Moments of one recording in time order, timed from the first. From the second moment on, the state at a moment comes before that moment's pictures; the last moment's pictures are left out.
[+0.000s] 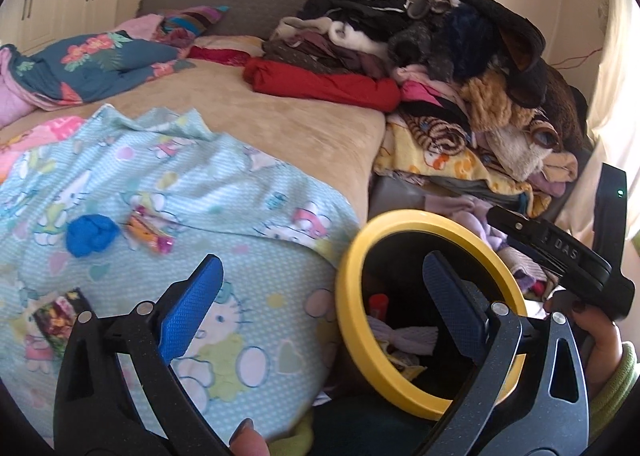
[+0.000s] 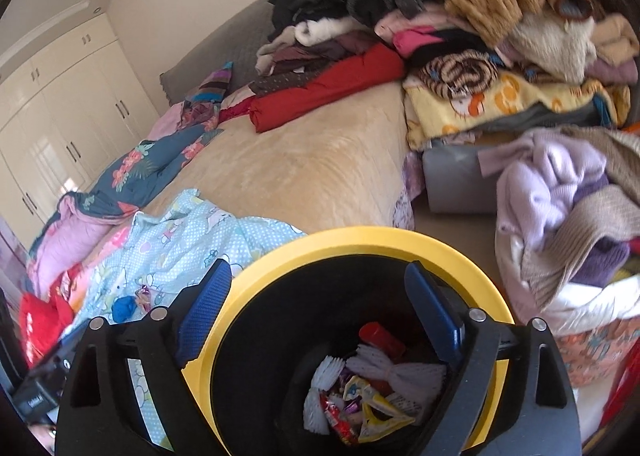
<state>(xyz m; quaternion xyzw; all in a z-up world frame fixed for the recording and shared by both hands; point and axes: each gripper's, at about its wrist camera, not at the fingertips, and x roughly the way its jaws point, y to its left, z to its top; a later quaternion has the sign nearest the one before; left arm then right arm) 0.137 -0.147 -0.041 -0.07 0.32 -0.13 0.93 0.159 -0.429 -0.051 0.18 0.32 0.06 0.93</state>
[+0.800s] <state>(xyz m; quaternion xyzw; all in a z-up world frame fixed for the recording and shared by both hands) 0.133 -0.061 -0.024 -0.11 0.29 -0.05 0.95 0.144 -0.313 -0.022 0.10 0.29 0.16 0.94</state>
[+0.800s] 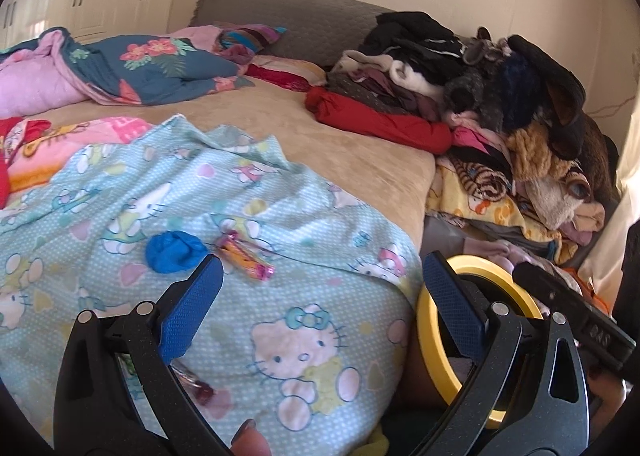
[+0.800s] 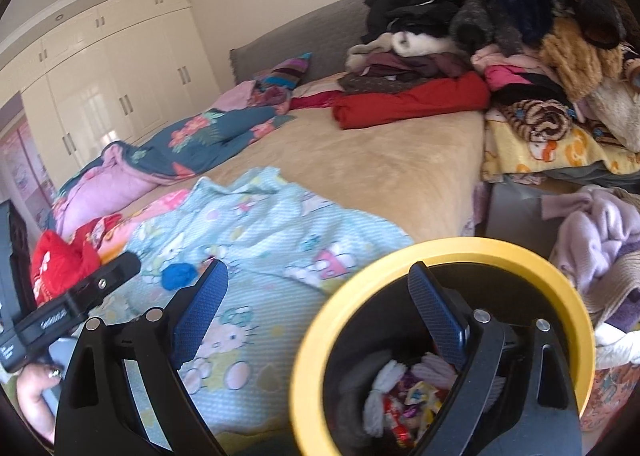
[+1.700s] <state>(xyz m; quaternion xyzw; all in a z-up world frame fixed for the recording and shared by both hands) 0.137 0.056 -0.039 -0.19 0.29 0.03 0.94 0.119 -0.178 -0.037 0.00 0.32 0.29 0.90</state>
